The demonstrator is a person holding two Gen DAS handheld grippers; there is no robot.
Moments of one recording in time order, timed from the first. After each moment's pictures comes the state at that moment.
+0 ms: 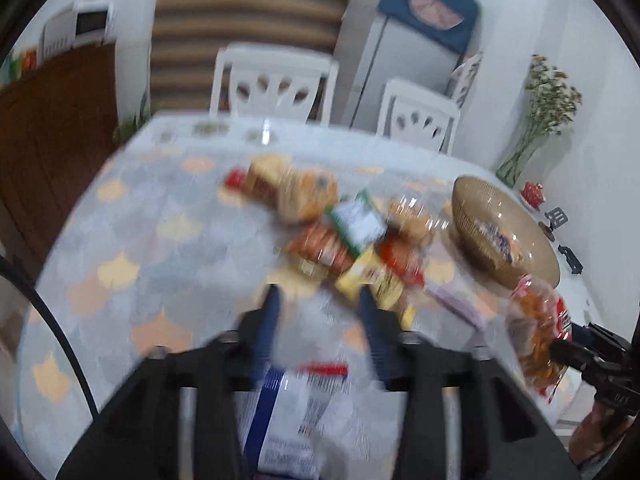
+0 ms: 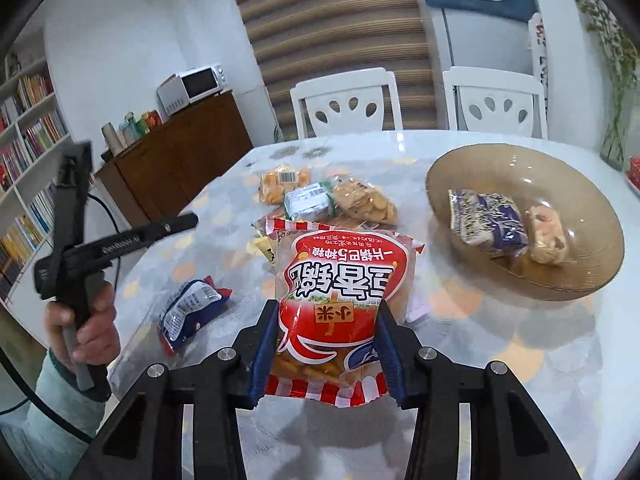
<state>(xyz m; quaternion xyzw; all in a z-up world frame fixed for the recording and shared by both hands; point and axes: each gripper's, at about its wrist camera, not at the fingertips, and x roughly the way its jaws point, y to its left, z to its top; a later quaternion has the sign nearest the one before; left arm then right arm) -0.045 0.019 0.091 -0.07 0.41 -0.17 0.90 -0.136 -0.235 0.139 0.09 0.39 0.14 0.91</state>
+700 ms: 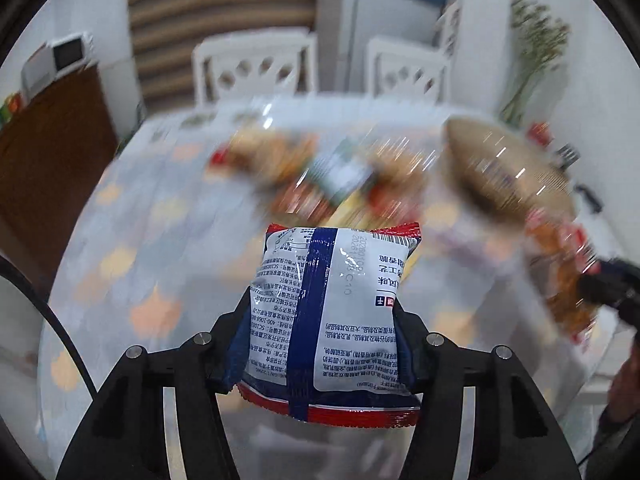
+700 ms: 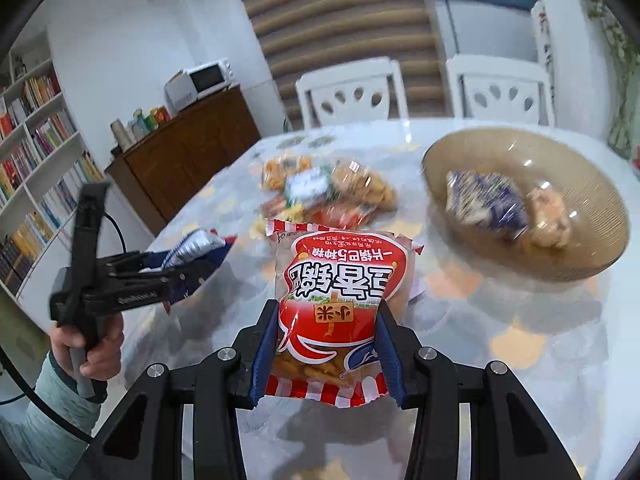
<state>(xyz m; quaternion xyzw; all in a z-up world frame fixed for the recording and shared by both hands) -0.072 -0.035 0.096 0.04 0.40 -0.17 0.90 -0.142 -0.252 0.141 0.09 0.38 0.14 0.91</state>
